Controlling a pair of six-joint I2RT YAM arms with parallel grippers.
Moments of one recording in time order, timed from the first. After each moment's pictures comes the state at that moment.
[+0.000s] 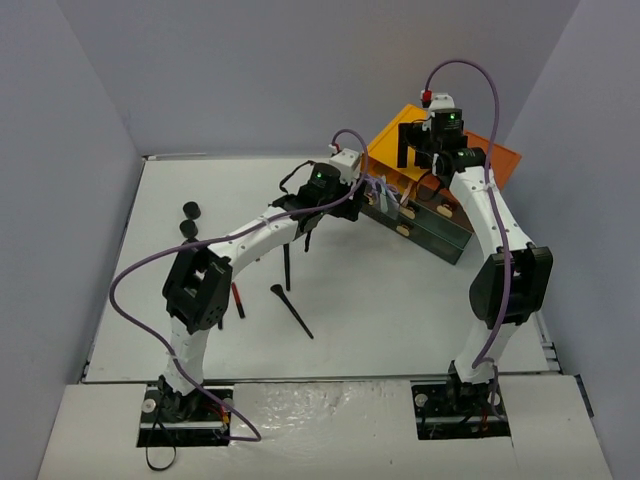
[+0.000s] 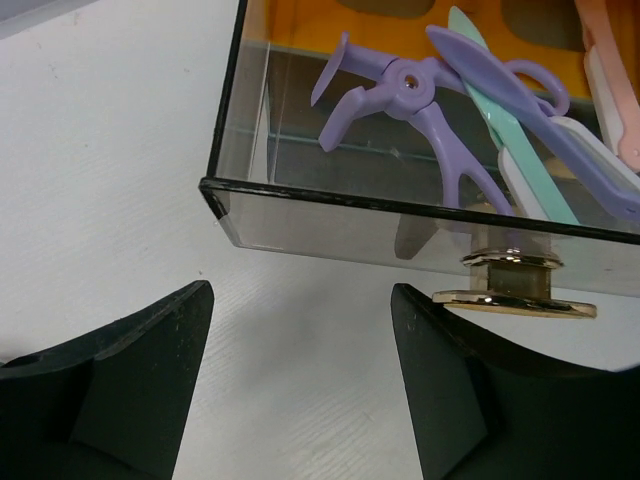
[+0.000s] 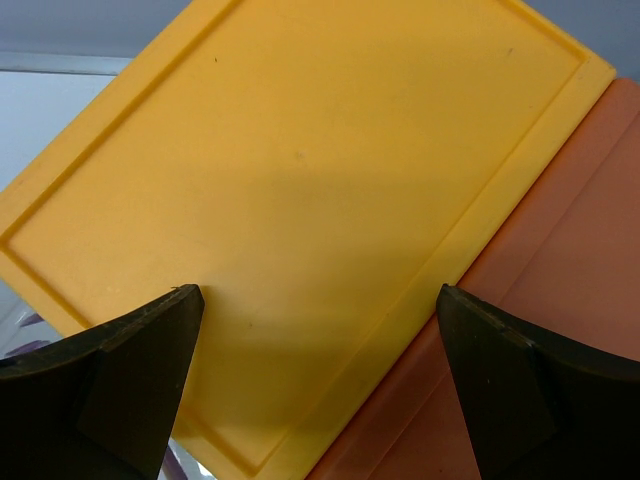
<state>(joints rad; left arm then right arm) -0.69 2.02 1.69 -0.14 -0.03 -0.19 0.15 1.82 1.74 -0.46 0.09 0.03</state>
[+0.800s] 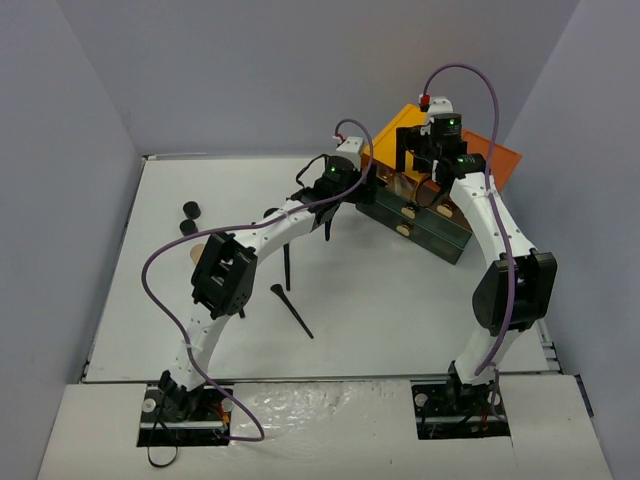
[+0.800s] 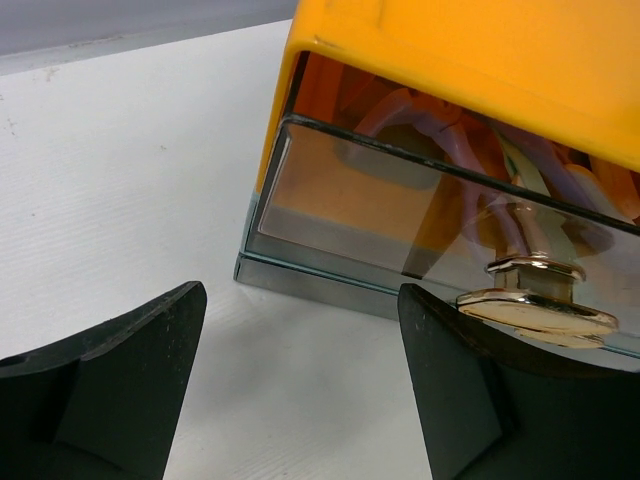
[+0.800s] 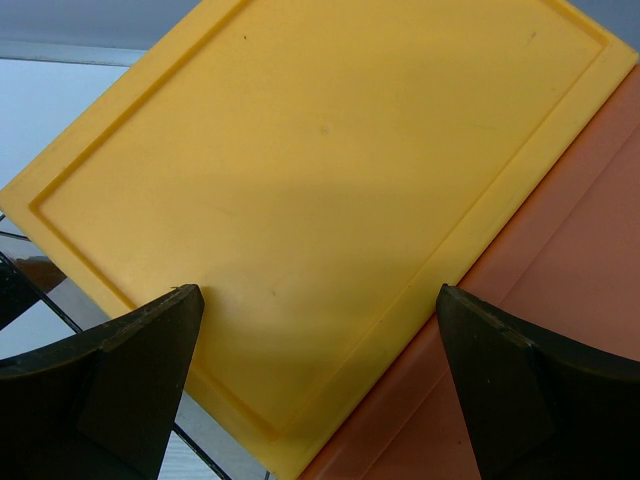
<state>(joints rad) -0.69 2.24 1.93 -0.05 -0.08 -0.35 0.15 1.77 1.66 -0.43 0.08 0.03</state>
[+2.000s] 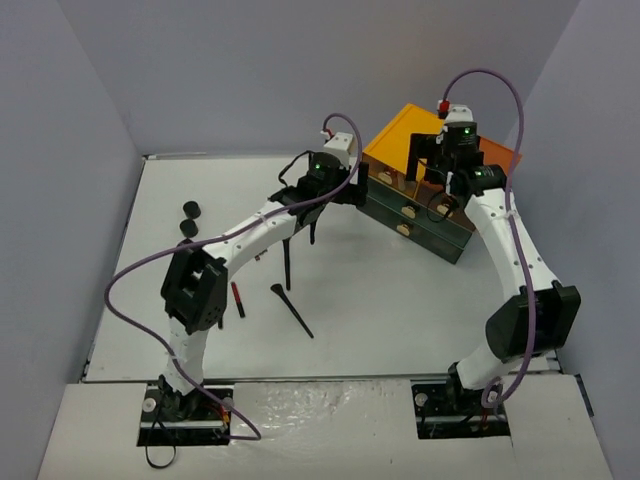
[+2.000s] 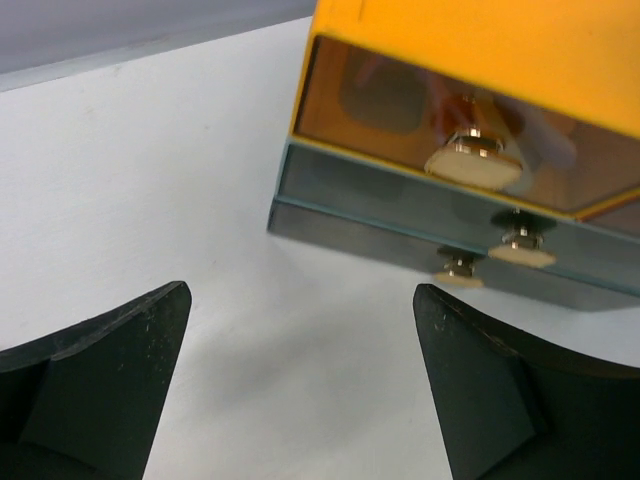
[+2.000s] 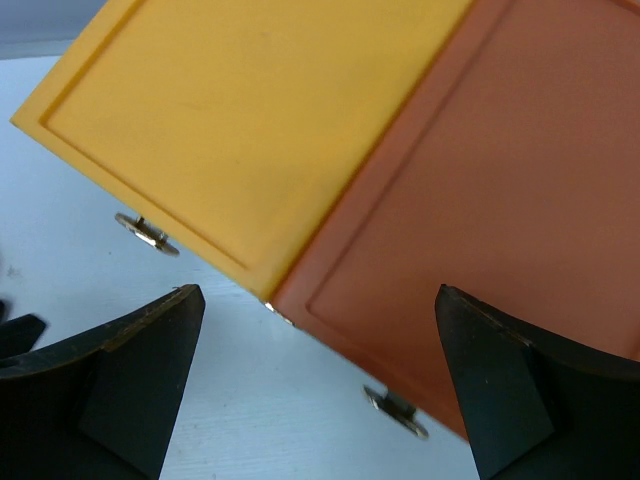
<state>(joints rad) -0.69 1.96 1.73 -0.14 -0.11 -0.29 0.15 1.55 1.54 -0.55 0.16 0.14</state>
